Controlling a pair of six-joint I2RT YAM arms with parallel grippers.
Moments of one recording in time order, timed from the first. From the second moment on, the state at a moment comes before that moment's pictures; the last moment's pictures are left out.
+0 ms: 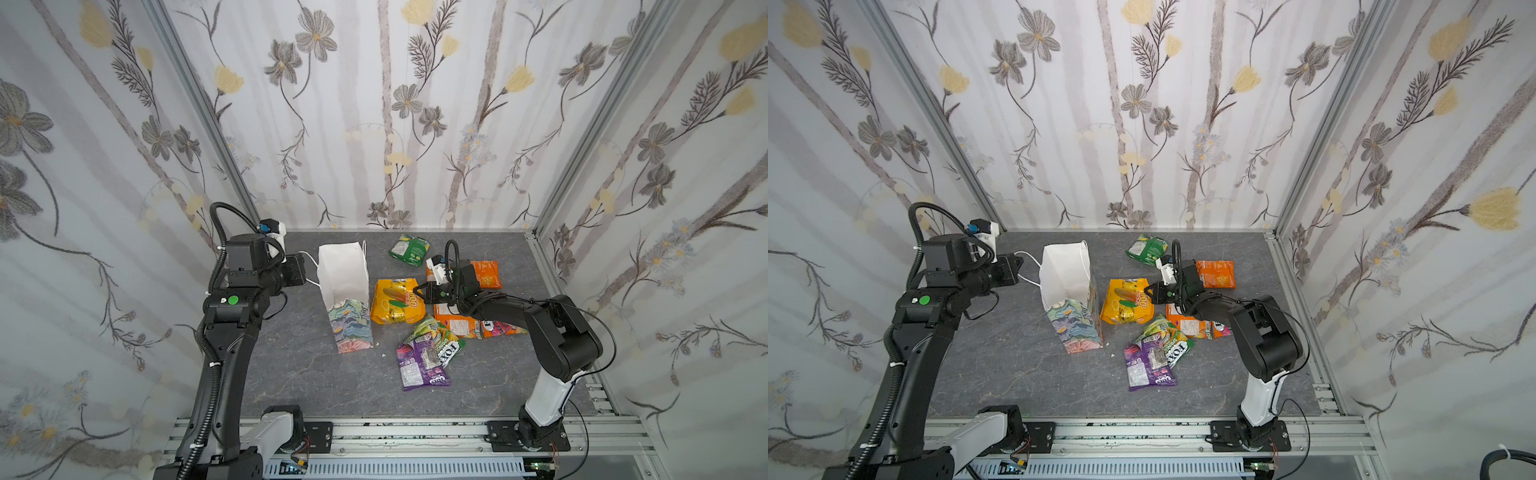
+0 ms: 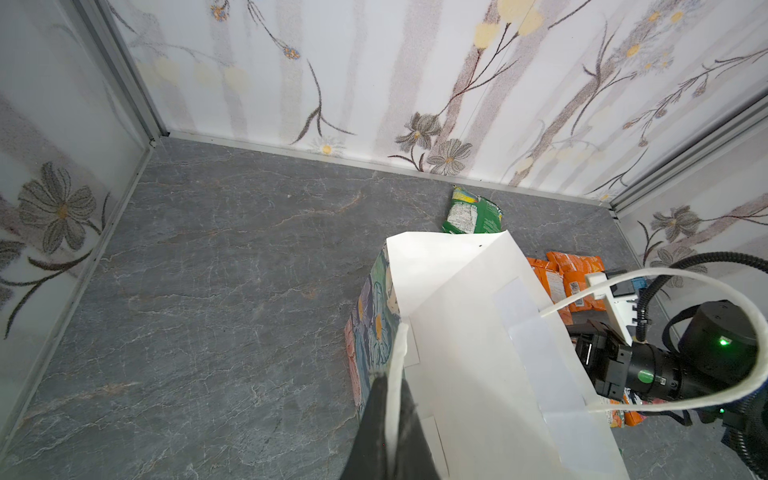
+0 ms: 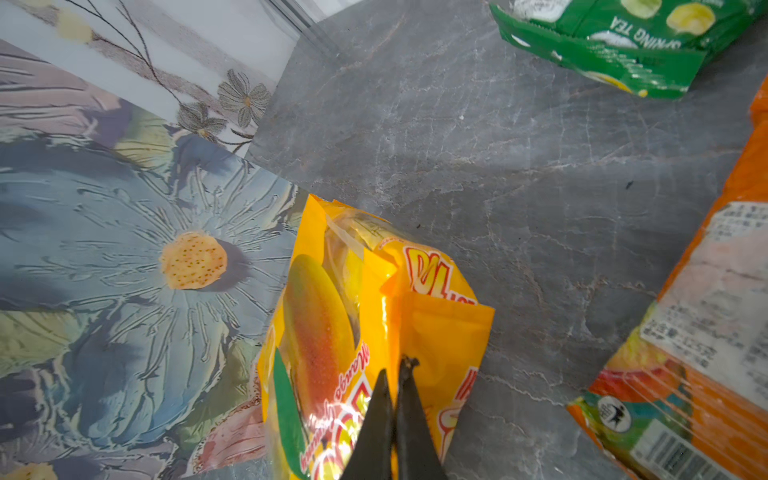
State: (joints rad) left arm 0.00 1.09 1.32 -0.78 0.27 -0.19; right arm 0.45 1.80 0.97 0.26 -0.54 0.47
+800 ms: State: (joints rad) left arm 0.00 1.08 1.32 -0.77 0.28 -0.19; right arm 0.45 1.59 1.01 0.20 -0.58 0.51
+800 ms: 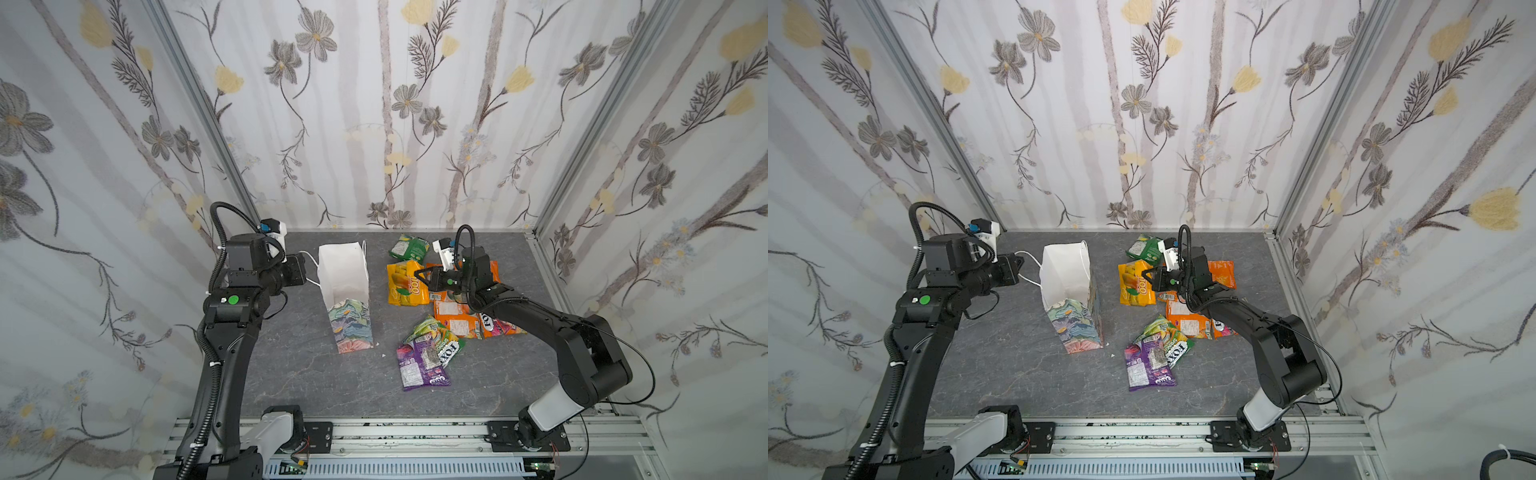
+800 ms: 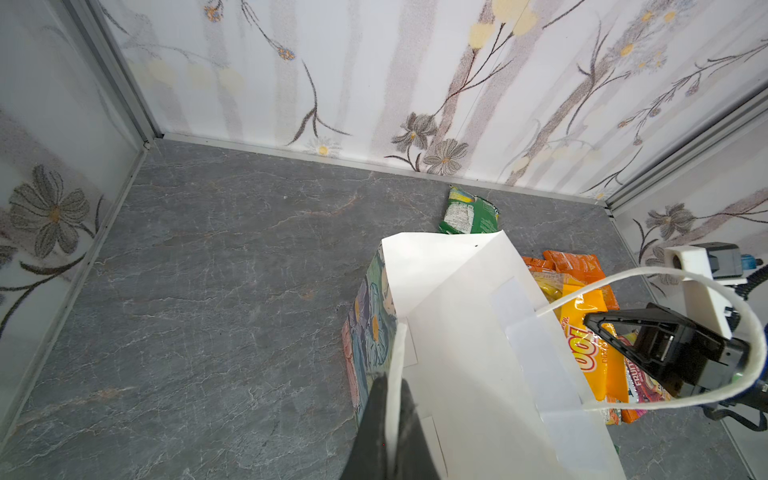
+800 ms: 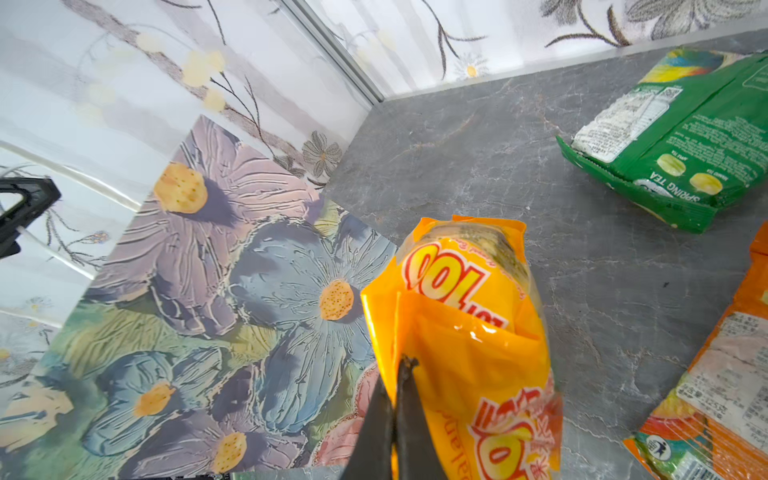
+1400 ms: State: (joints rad) left arm 0.00 1.06 1.31 -0.77 0.29 -0.19; right arm 0.47 1.39 1.03 0.15 -0.56 0.44
